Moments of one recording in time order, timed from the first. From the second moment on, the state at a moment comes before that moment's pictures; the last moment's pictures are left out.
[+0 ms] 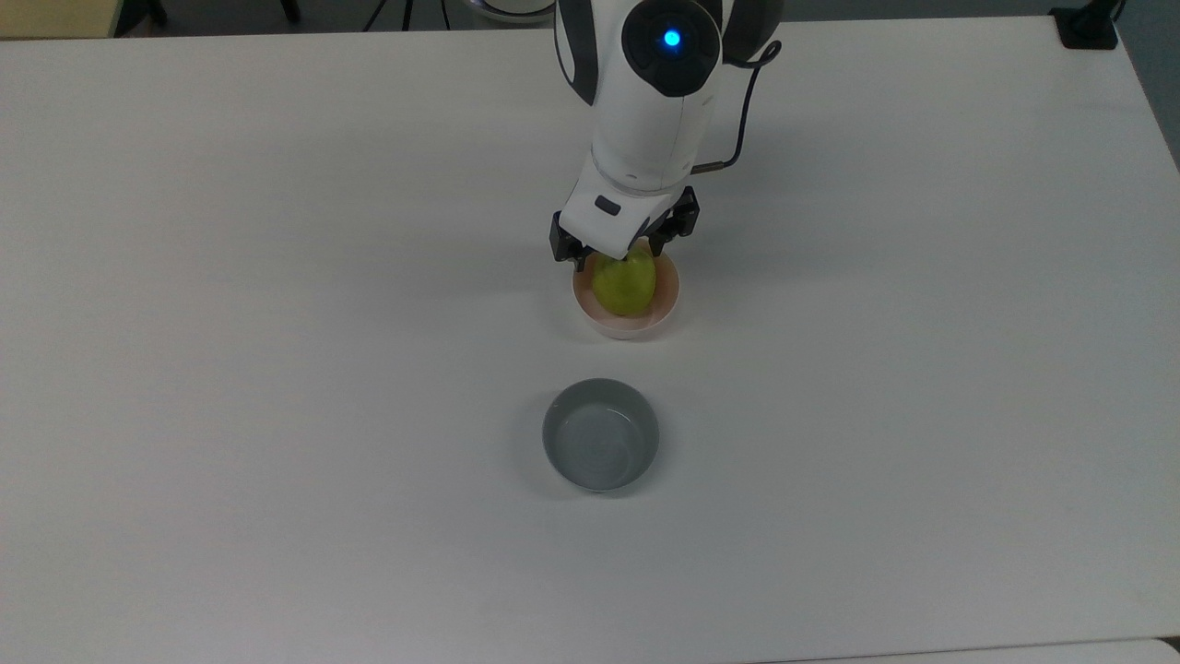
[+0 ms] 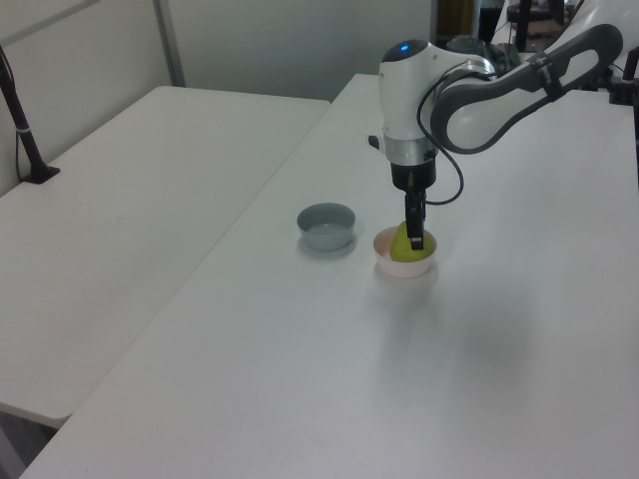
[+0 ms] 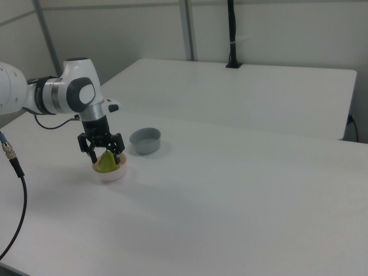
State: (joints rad) arm 0.22 0.37 0.04 -1.75 -0.08 2.03 0.02
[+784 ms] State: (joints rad) arm 0.22 0.40 0.05 -1.75 -0.08 2.07 0.02
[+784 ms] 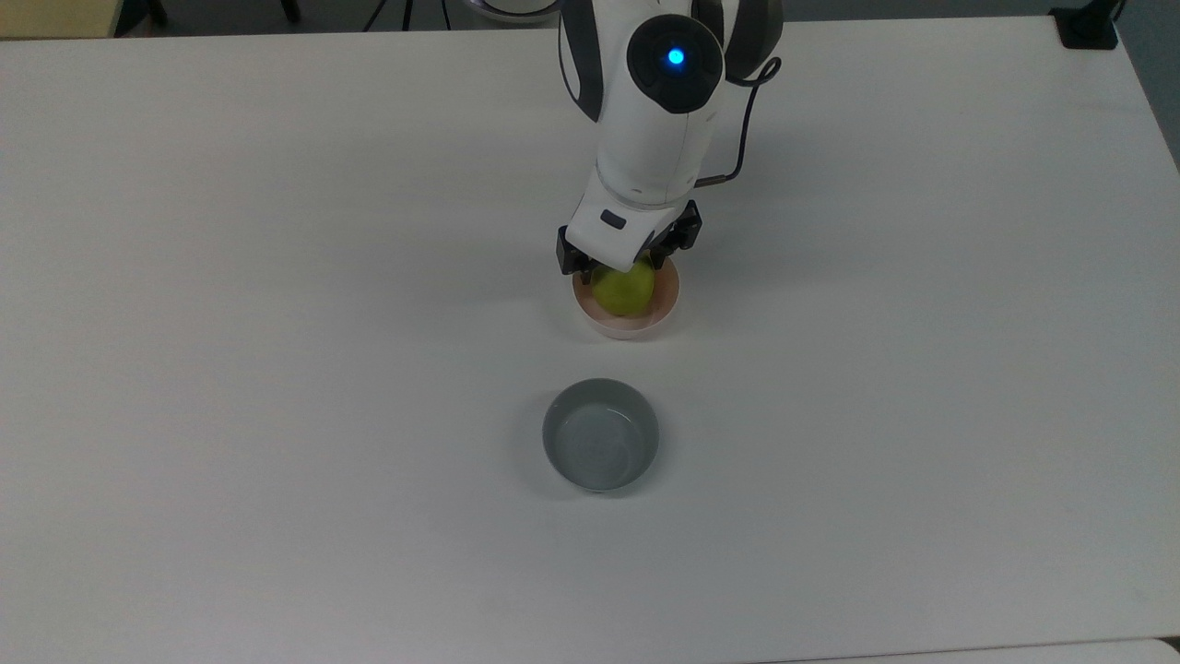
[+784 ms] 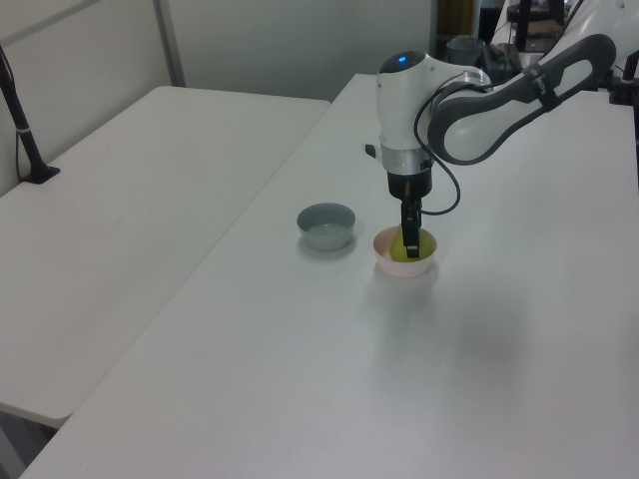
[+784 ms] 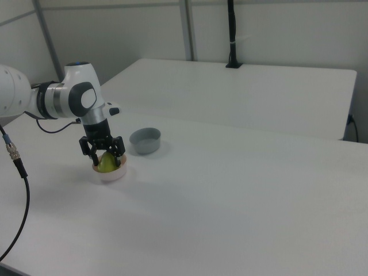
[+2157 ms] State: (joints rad) arm 0.22 0.30 0.05 -1.66 -0.08 1.92 0.02
